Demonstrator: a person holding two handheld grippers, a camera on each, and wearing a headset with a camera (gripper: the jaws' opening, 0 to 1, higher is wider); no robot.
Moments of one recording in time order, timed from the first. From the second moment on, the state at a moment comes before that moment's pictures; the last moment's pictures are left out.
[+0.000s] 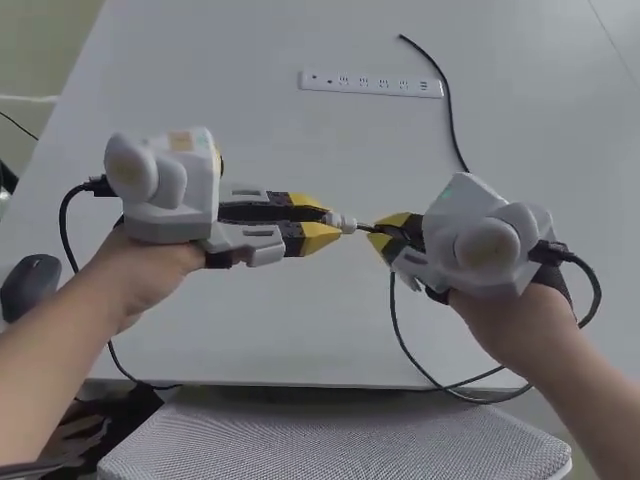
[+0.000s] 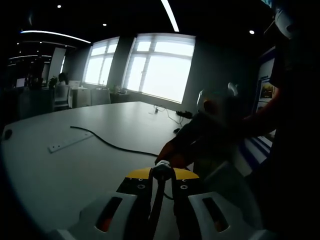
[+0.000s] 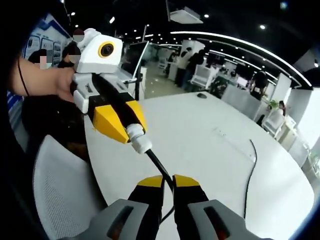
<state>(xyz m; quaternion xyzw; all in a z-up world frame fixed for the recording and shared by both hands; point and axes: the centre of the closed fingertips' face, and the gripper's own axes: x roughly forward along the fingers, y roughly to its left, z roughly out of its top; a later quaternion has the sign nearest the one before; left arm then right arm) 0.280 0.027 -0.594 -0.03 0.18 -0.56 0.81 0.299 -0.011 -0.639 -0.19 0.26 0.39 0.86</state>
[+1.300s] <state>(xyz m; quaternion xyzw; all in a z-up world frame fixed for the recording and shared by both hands) 0.283 0.023 -0.590 -0.03 0.17 -0.56 0.81 0.317 -0.068 -0.678 0.02 0.34 0.28 0.90</state>
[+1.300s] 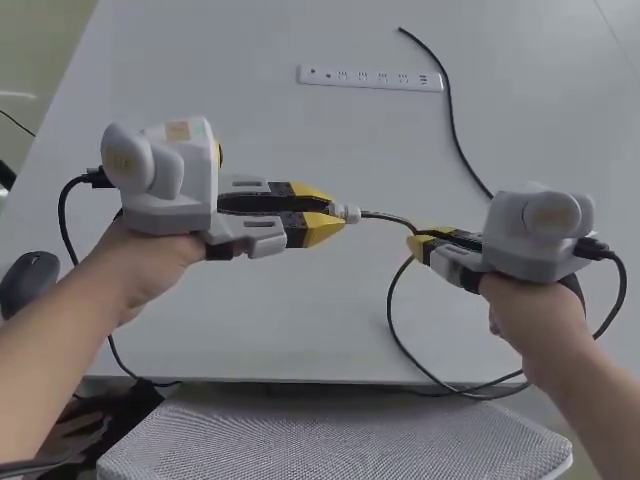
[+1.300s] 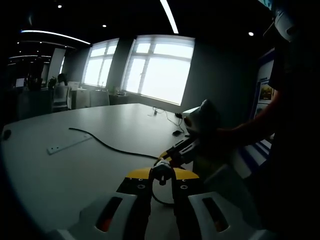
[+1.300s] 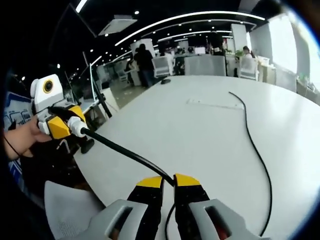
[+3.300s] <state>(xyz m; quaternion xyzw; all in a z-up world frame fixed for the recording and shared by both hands) 0.279 0.013 -0.589 -0.04 0.18 -0.57 0.80 0.285 0.008 -0.611 -0.35 0.15 0.48 0.79</state>
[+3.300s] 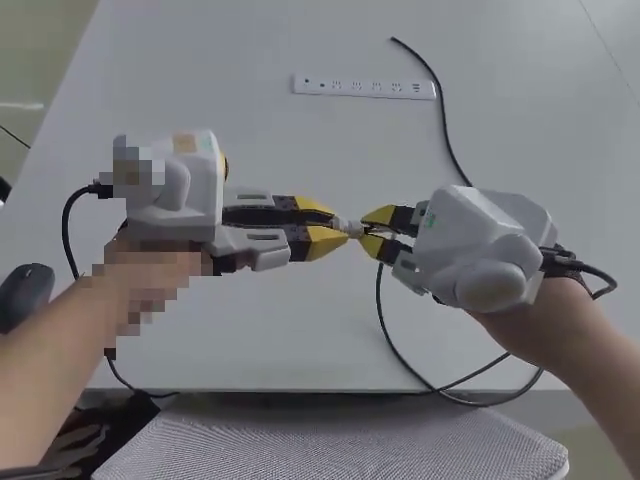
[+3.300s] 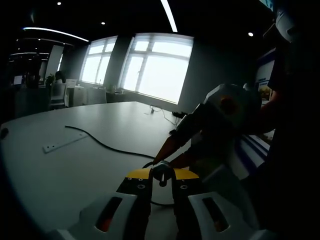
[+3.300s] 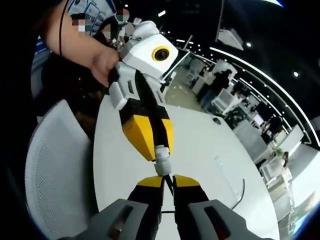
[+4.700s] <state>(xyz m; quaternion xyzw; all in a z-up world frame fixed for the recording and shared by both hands) 0.284 0.018 -0.592 -0.05 0.18 -0.58 0.79 0.302 -0.049 -0.650 -0.30 0.23 0.42 0.83</state>
